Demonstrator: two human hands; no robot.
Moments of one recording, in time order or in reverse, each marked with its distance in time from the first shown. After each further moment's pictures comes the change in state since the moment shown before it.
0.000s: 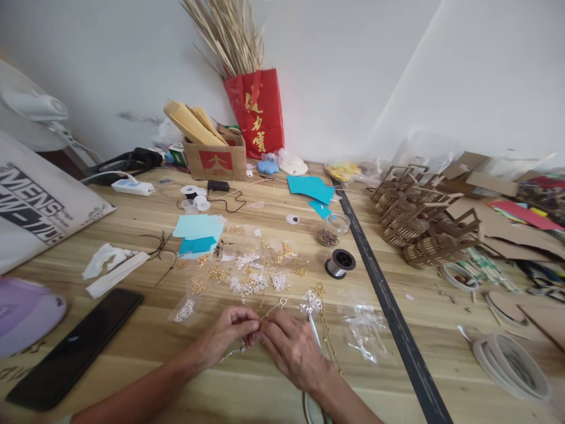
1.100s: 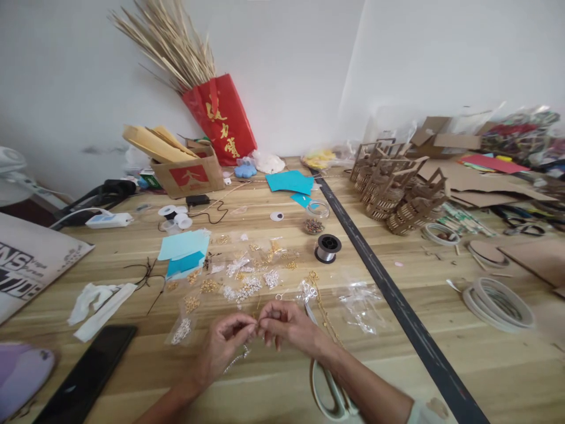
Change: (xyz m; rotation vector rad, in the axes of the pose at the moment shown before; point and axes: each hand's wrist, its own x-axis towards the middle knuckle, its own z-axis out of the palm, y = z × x) left_hand -0.003 -0.002 0.000 0.487 0.170 0.308; right_hand 0.004 0.016 0.011 1.360 -0.112 0.758
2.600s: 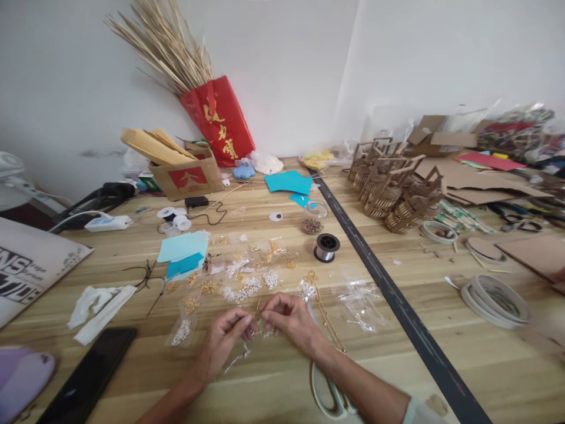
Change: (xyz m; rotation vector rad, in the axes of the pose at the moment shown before) left_hand 0.002 0.011 -0.001 -0.114 0.003 -0.114; right_hand 0.003 -0.001 0.005 -0.028 0.285 -0.127
